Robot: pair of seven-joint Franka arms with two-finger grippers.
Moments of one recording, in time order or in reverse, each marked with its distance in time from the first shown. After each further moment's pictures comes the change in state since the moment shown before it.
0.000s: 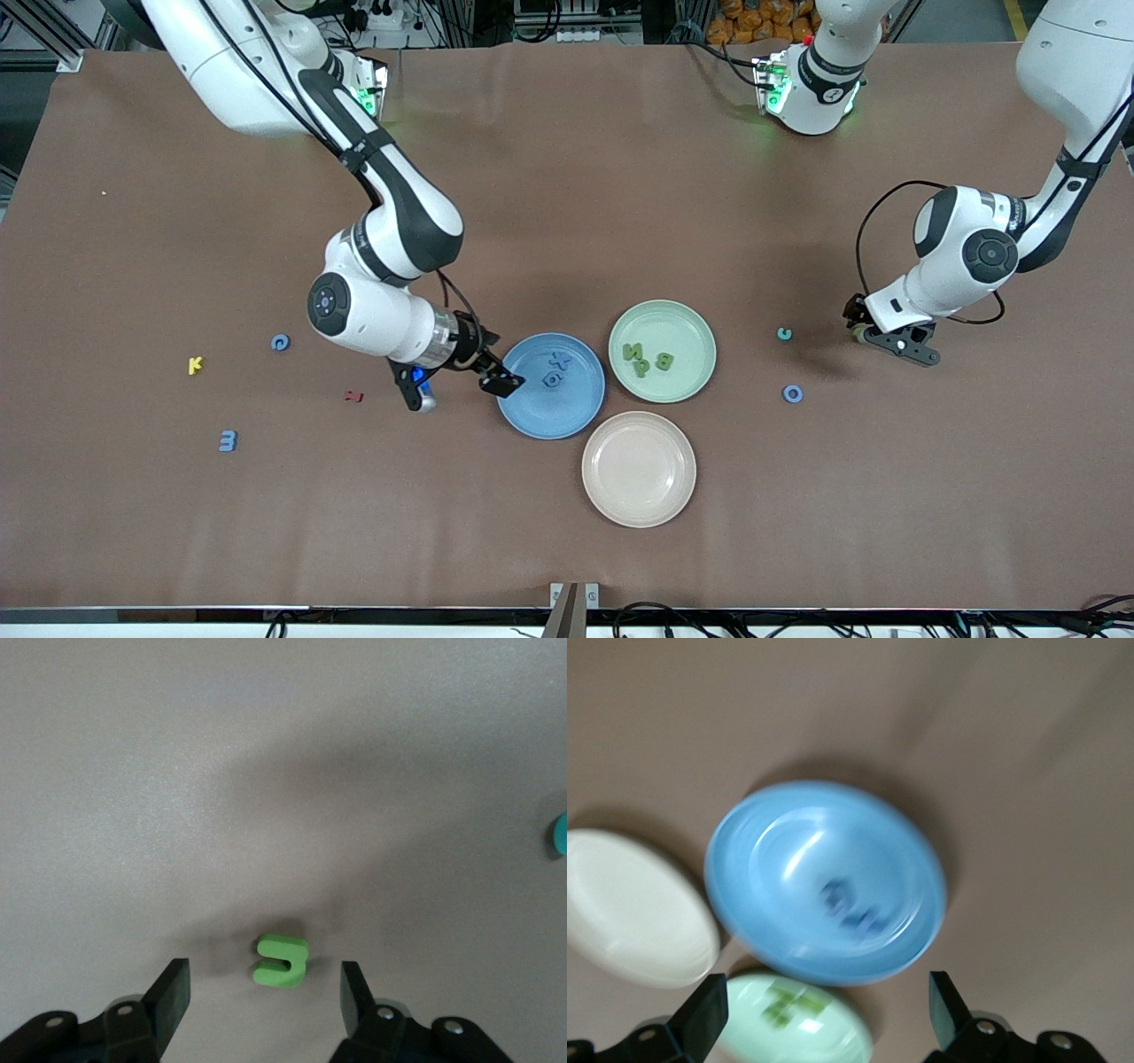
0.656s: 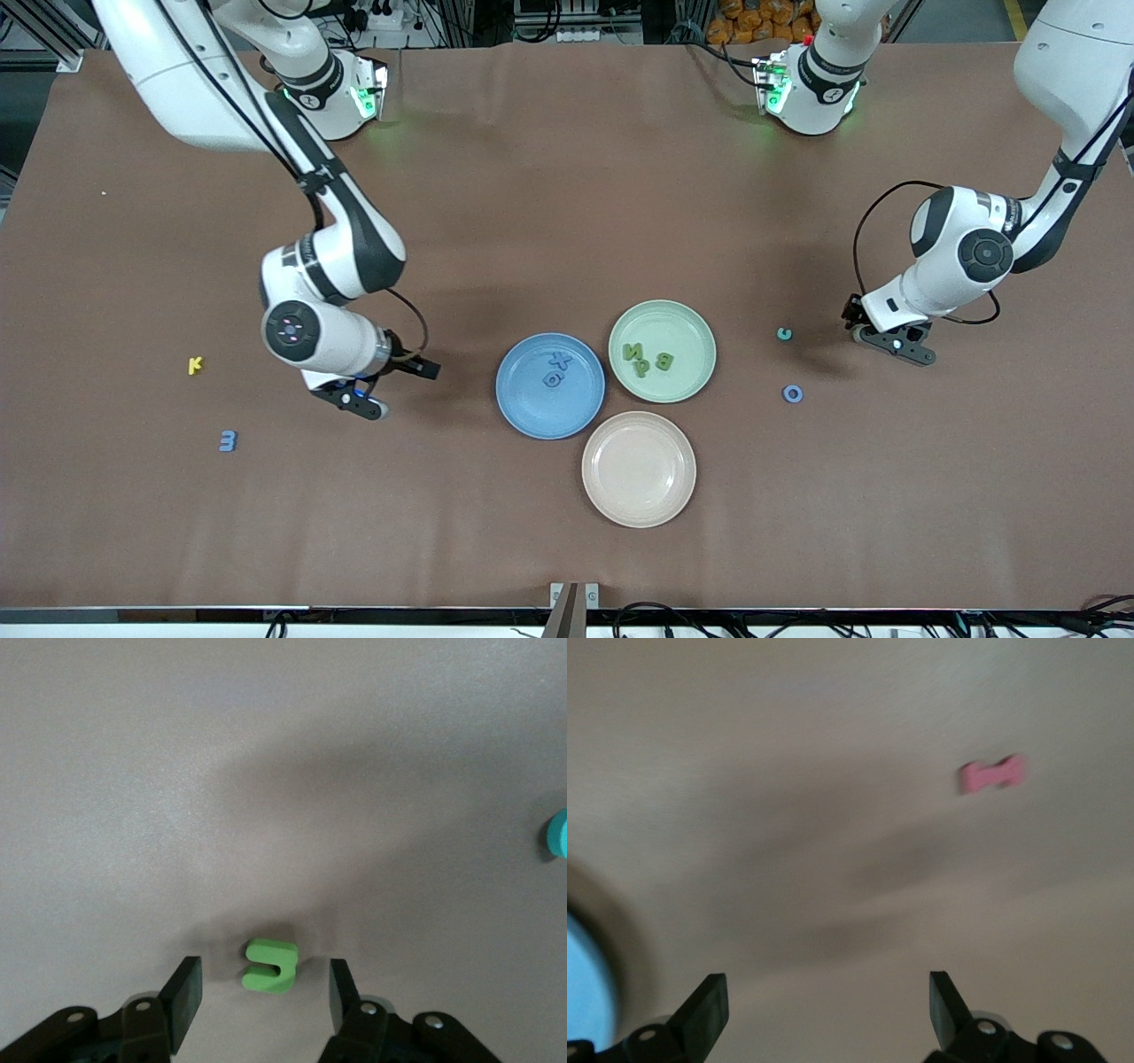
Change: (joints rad) left arm -0.003 0.007 -0.001 -0.006 0.006 0.013 -0.006; right arm -0.145 -0.058 -0.038 -0.149 -0.356 -0.161 -0.547
